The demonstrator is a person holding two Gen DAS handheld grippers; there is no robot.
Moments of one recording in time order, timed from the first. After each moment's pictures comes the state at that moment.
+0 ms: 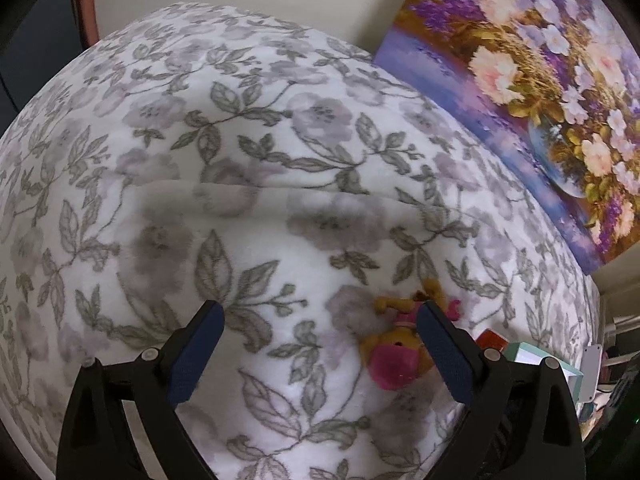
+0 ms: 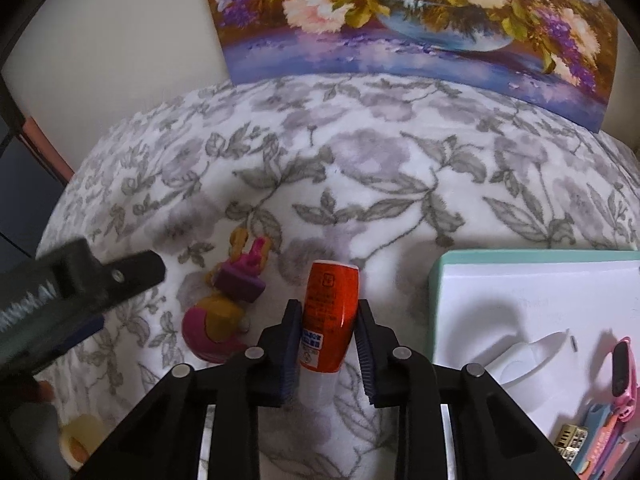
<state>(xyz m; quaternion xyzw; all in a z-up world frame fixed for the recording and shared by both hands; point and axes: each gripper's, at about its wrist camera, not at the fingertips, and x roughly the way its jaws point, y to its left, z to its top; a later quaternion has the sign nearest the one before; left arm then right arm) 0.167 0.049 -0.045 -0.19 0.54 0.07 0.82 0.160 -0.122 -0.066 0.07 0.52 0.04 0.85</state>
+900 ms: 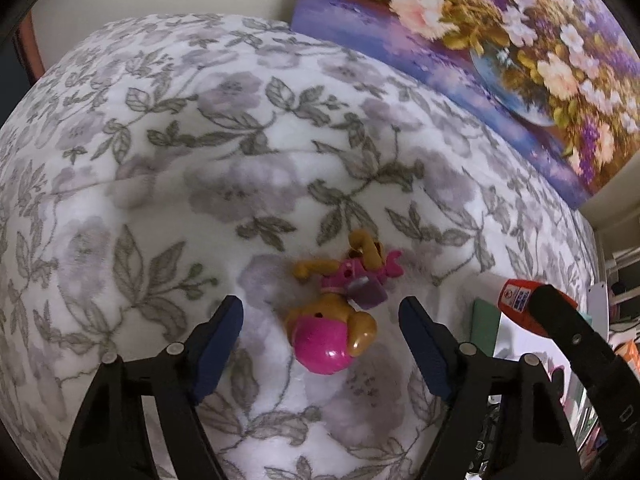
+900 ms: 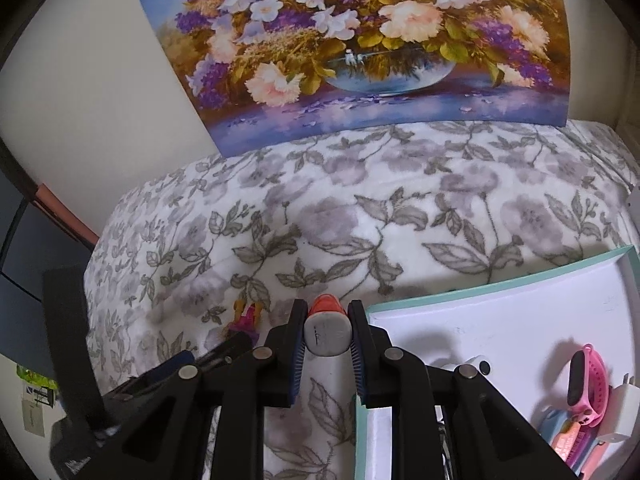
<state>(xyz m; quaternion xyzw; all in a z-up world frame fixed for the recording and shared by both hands) 0.173 -0.007 -0.063 -0.12 0.57 -0.01 0.81 0.153 -0.178 -0.018 0.15 0.48 0.03 0.86</state>
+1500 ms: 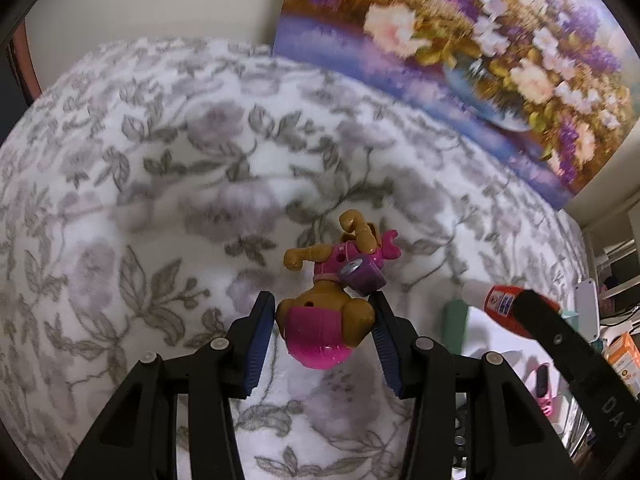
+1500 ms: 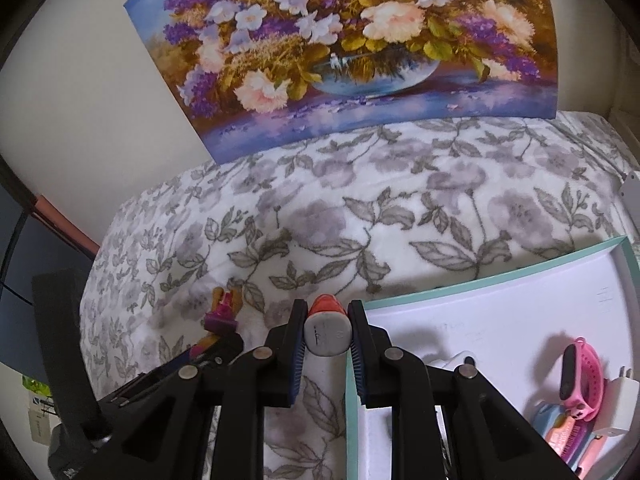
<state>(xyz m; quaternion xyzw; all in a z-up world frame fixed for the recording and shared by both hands) 0.167 -0.016 -0.028 -0.12 0.54 -0.02 0.83 0.148 -0.191 -0.010 0.17 0.47 0.03 0.86</state>
